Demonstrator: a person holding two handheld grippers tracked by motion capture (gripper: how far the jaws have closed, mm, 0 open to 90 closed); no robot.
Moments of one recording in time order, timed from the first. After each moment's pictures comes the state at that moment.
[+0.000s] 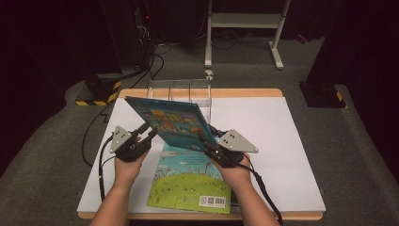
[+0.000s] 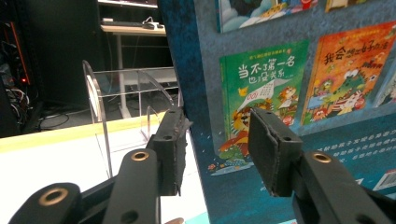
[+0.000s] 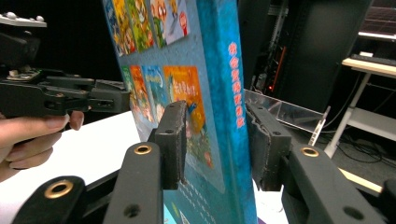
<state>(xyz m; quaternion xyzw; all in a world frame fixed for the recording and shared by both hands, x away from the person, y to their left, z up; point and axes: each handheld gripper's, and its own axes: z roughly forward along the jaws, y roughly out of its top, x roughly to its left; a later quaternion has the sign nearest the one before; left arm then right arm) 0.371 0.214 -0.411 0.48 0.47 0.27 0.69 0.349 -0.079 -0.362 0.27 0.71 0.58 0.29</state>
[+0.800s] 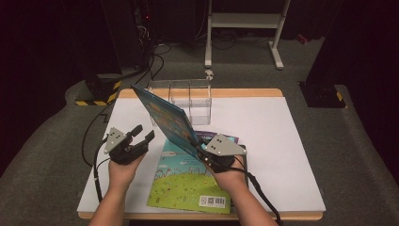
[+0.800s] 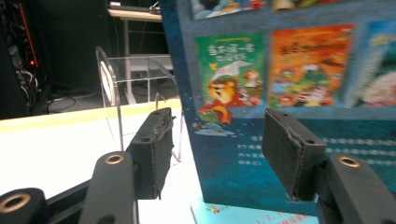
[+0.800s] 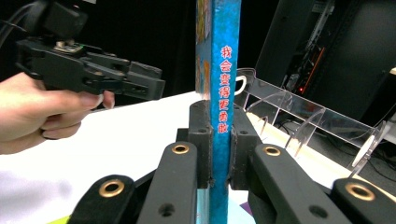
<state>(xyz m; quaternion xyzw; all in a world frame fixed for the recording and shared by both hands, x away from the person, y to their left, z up) 0.355 0.220 -0.402 0.48 0.49 0.27 0.67 0.339 -0.058 -0.362 0.22 0.75 0.57 0.26</state>
